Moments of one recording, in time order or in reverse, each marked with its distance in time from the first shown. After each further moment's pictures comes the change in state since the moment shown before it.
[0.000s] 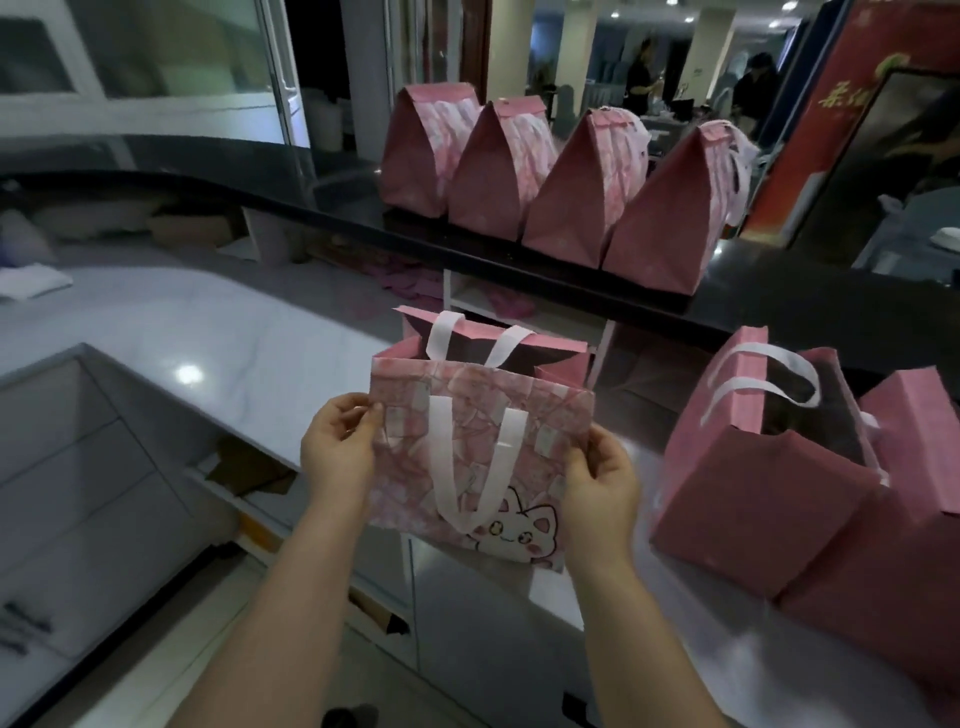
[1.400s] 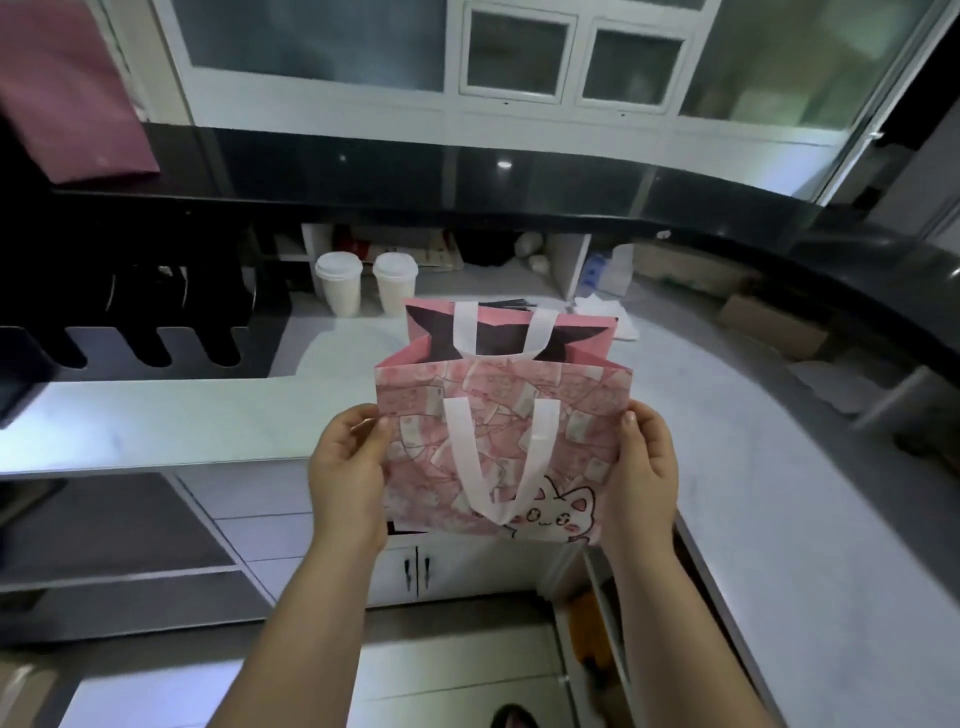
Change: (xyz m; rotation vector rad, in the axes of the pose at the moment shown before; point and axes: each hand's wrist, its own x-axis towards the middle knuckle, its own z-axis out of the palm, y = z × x) left_hand 0.348 0.034 -0.578 -0.314 0.890 0.058; right_hand -0.144 0.059 0.760 0.151 -0.907 0.140
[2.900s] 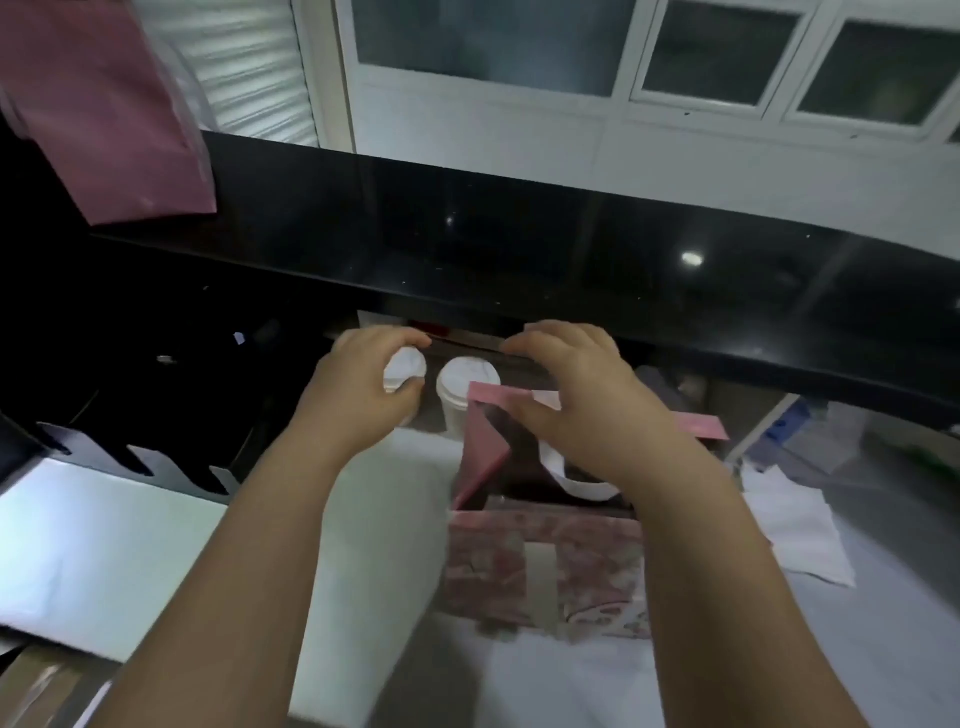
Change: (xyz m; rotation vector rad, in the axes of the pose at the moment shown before) left_hand 0.355 0.069 0.105 1.176 -0.142 0.541; right_hand 0.314 -0.033 0.283 -1.040 -1.011 -0.580
